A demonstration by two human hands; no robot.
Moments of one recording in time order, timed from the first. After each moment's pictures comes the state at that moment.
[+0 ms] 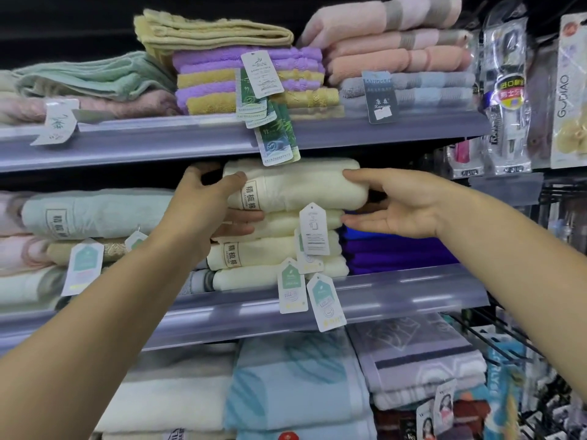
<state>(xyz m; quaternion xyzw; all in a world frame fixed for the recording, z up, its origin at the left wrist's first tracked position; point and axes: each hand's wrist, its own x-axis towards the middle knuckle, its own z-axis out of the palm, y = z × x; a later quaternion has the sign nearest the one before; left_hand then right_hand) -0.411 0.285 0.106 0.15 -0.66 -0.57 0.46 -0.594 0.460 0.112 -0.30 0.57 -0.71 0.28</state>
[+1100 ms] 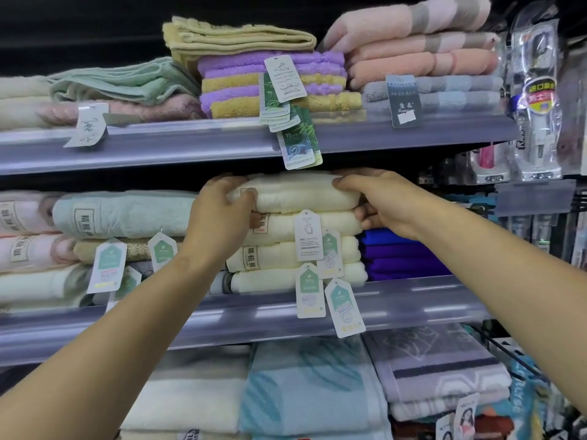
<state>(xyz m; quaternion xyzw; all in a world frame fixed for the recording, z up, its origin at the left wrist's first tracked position) -0.417 0.260 0.089 0.17 -0.75 -0.34 0.55 -0.594 0.414 0.112 -0.42 0.62 -0.65 0.12</state>
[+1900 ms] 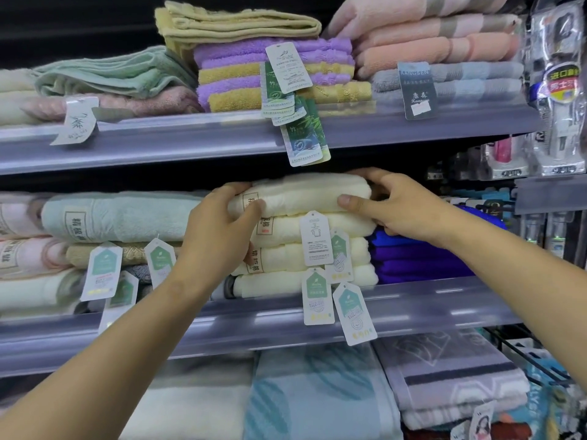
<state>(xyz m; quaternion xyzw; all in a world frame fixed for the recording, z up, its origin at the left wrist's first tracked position) -0.411 0.255 0.075 0.19 -0.80 -0.22 0.53 -0.606 0.425 0.096 -0.54 0.65 -0.53 -0.01</state>
